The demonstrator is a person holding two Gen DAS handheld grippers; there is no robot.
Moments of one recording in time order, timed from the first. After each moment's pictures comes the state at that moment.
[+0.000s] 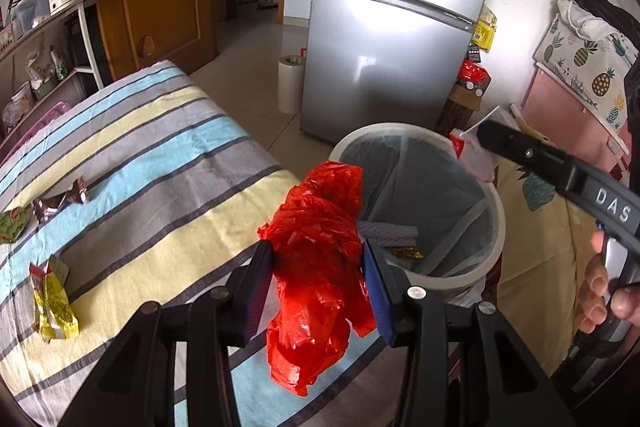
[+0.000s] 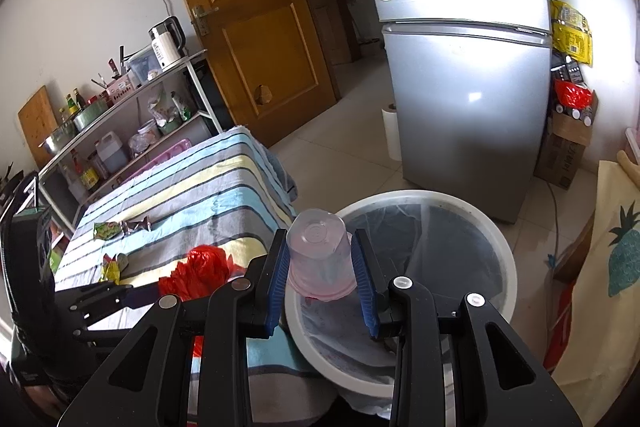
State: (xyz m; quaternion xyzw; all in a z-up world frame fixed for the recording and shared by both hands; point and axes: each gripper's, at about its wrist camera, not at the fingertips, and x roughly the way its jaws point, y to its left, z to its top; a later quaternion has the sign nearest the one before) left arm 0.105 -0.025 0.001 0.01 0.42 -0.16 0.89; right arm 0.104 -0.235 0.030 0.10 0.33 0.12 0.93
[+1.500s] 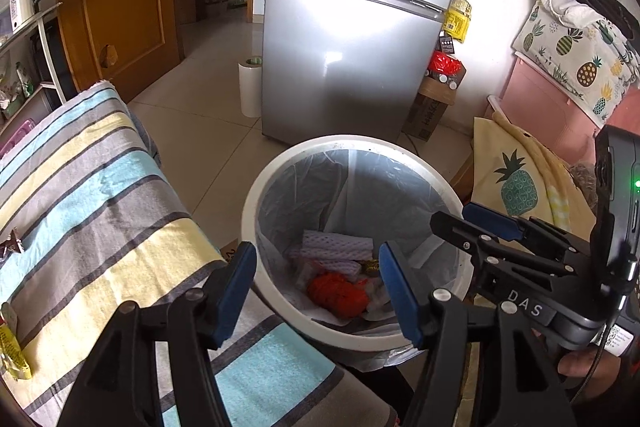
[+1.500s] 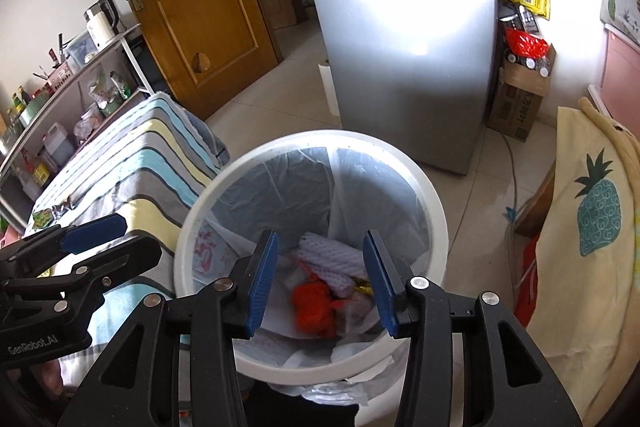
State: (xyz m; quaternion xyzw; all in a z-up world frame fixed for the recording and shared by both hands) left arm 0.136 -0.092 -0.003 0.02 0.43 -0.20 0.88; right arm 0.122 -0.289 -0.020 0.09 0.41 0.04 0.91
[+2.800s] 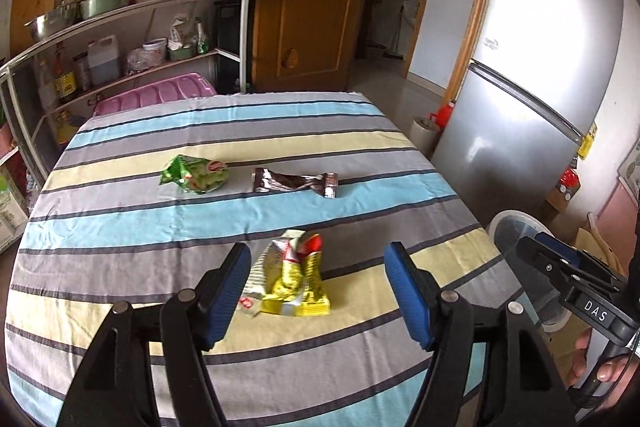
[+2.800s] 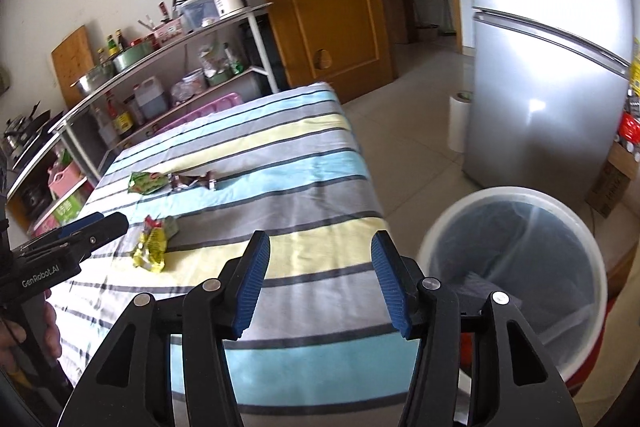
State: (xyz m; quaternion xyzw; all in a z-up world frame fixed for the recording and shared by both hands) left arm 0.066 0.160 0.019 -0.10 0.36 0.05 0.93; right arm 0.116 -0.103 0.015 0.03 0.36 0.21 0.91
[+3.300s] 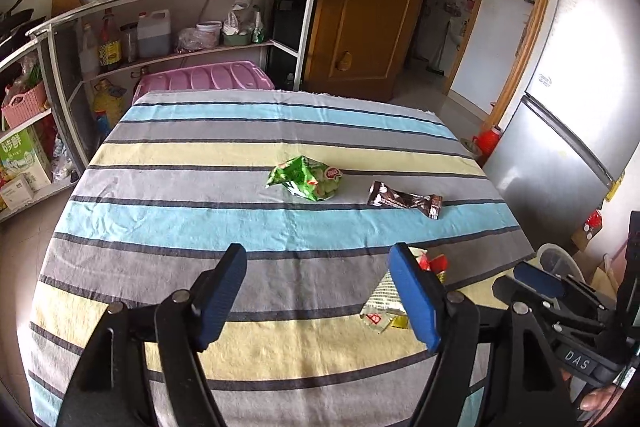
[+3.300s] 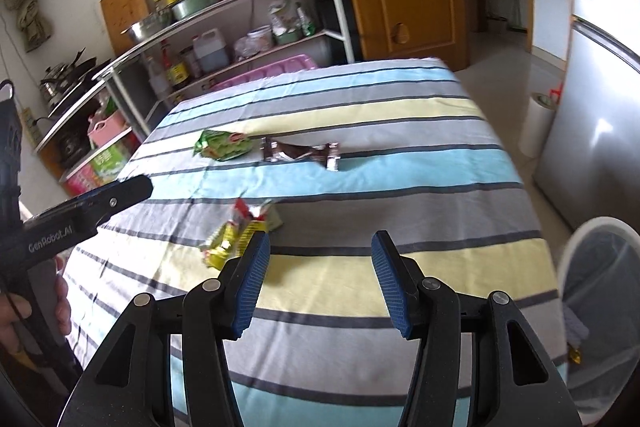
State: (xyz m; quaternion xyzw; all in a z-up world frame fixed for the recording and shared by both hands) left arm 0.055 0.256 0.010 -0.14 0.36 0.11 0.92; right arm 0.123 0.022 -0.003 -0.02 0.40 0.32 0.86
